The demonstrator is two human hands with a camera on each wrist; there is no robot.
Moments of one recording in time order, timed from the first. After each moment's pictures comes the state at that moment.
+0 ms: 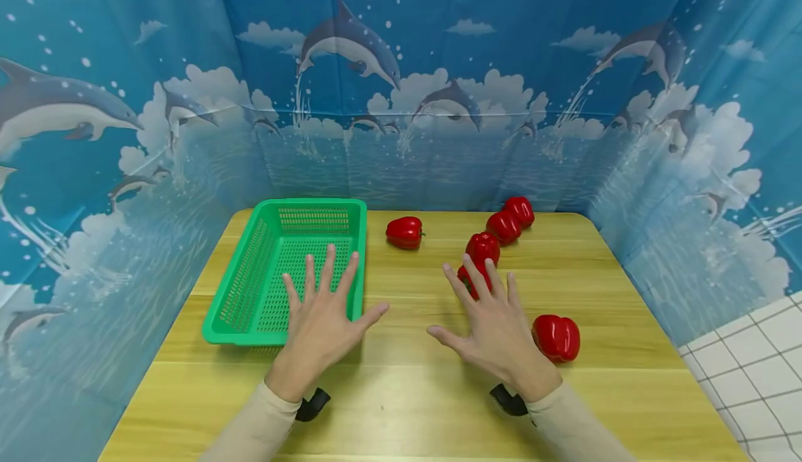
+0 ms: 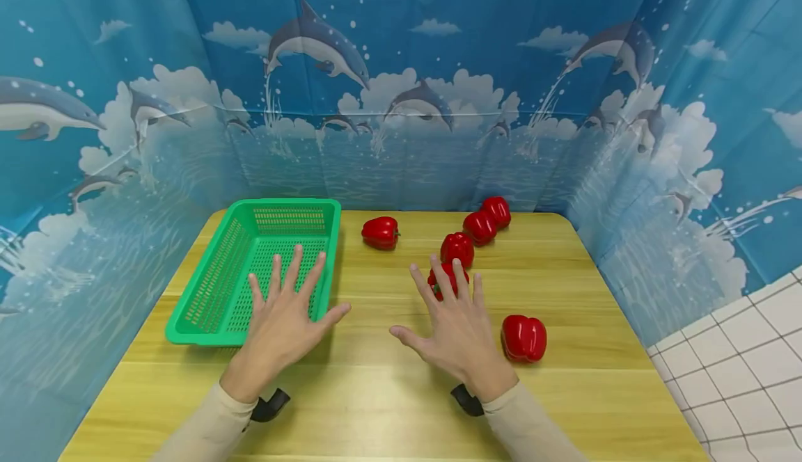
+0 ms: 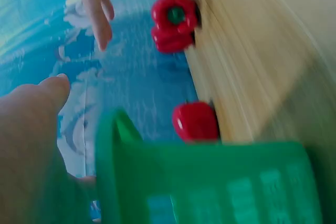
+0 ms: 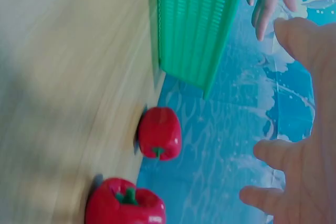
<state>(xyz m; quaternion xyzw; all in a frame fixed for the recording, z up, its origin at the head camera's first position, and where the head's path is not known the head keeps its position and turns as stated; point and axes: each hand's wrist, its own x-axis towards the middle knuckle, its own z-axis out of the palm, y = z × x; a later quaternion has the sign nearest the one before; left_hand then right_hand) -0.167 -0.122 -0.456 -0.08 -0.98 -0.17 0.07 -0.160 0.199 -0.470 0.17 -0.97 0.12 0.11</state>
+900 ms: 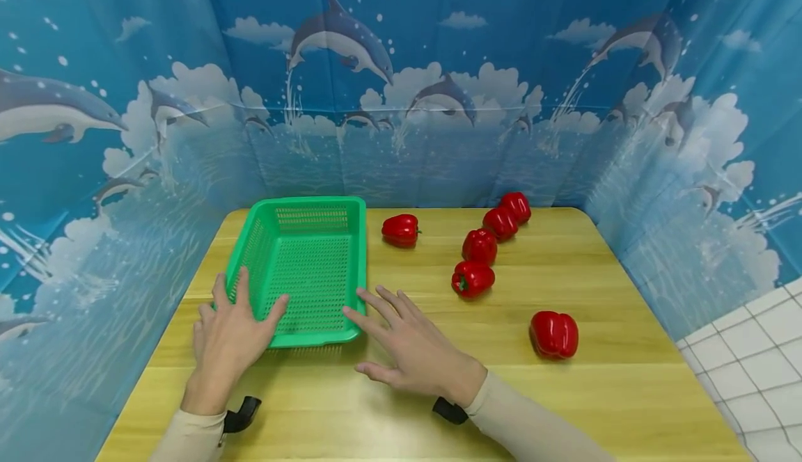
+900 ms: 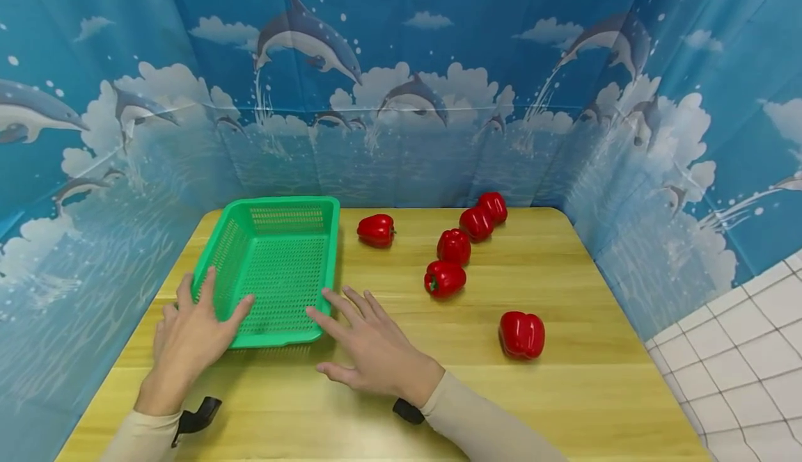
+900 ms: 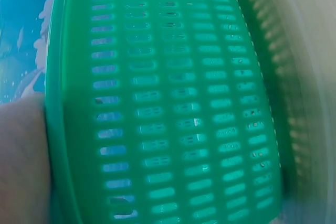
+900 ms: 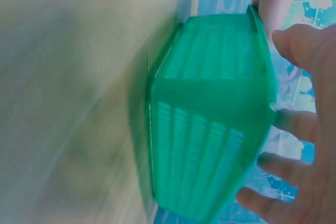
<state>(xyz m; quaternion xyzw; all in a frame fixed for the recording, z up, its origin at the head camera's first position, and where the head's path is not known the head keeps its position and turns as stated) -0.160 -0.241 -0.468 0.08 -0.98 -0.17 0.04 -0.156 0.102 -0.484 0.42 -0.89 0.15 0.10</state>
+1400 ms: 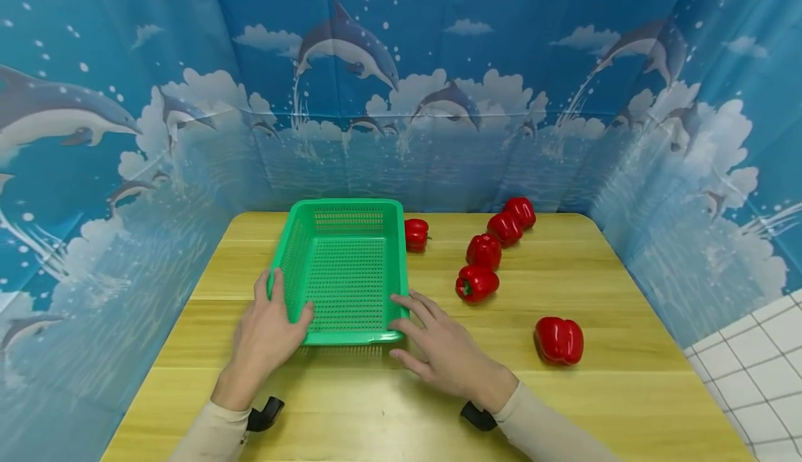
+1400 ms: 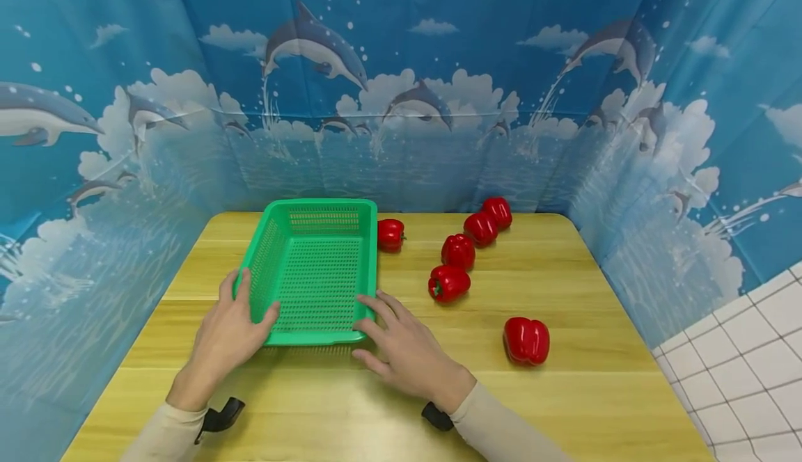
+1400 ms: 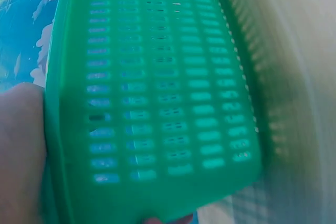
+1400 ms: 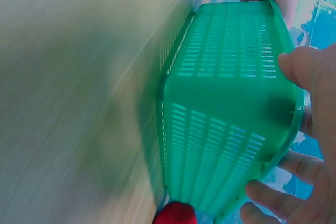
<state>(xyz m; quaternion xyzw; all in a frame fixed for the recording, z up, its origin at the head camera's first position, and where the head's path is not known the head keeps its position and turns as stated) -0.169 -0.208 -0.471 0.01 -0.97 -0.23 0.05 -0.158 0.140 -0.491 0.38 -0.90 0.17 0.09</state>
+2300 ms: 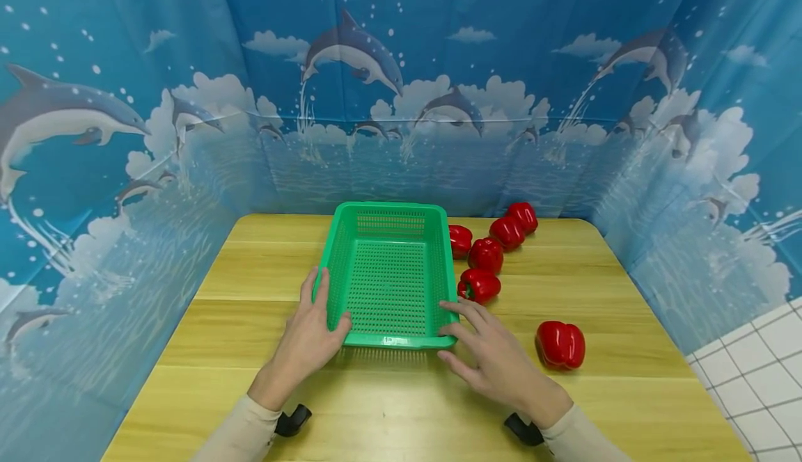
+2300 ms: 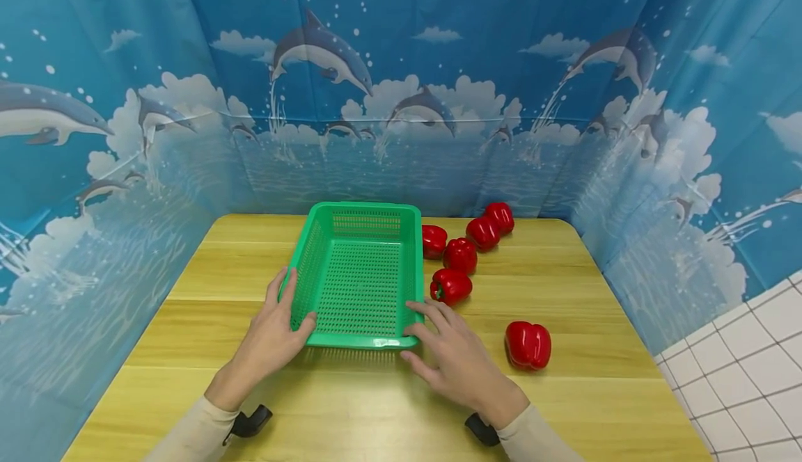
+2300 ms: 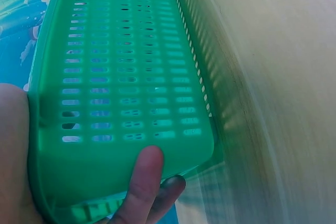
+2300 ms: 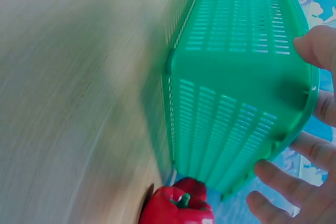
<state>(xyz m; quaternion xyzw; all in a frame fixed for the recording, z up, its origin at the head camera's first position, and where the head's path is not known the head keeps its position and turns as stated) -0.170 -0.155 -0.488 -0.07 -0.94 -0.33 0.05 -0.145 0.208 -0.493 0.34 -0.91 0.19 0.16</state>
